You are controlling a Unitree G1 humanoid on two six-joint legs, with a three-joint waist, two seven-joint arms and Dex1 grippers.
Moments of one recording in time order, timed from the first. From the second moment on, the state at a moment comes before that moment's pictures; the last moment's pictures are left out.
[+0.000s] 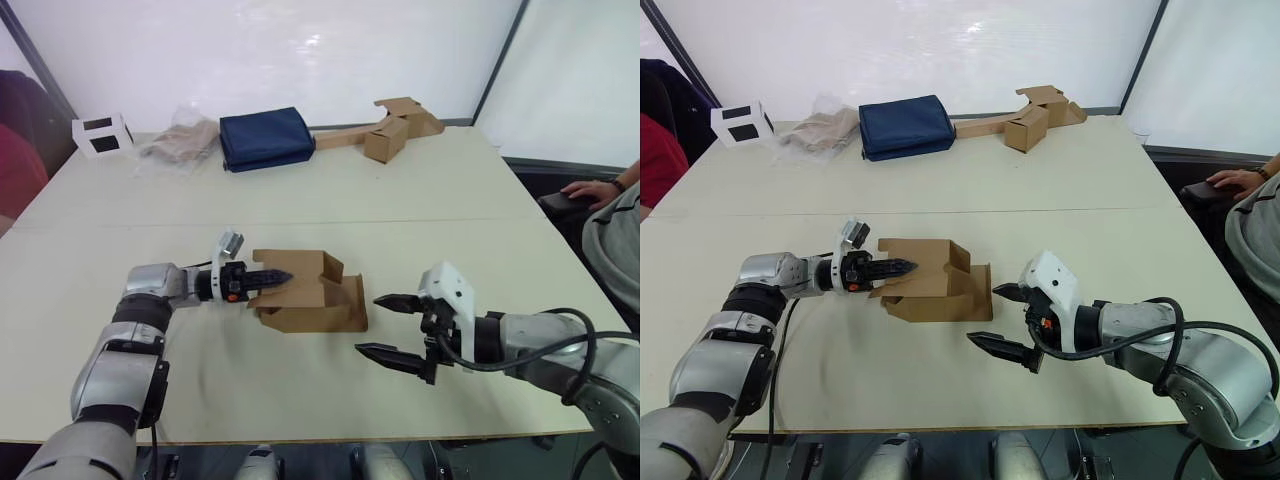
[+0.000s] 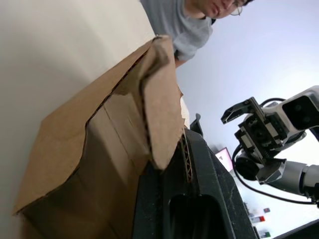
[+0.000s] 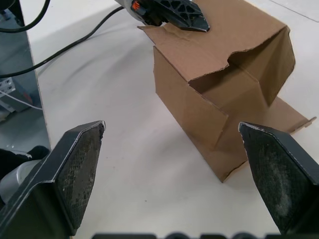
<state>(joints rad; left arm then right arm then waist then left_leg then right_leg) -0.88 0.50 -0.04 0.86 -0.51 0.97 -1.49 -0.21 -0.80 -0.09 -0.76 0.89 1.02 0.58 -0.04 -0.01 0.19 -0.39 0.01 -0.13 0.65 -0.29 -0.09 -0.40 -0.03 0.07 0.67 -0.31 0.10</state>
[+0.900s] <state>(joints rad) -1.10 0.58 0.14 0.41 -0.58 0.72 -1.36 -0.79 -0.25 -0.20 -0.19 0.85 0.61 0.27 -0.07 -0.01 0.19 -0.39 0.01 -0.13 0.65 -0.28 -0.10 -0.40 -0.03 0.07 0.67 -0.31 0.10</state>
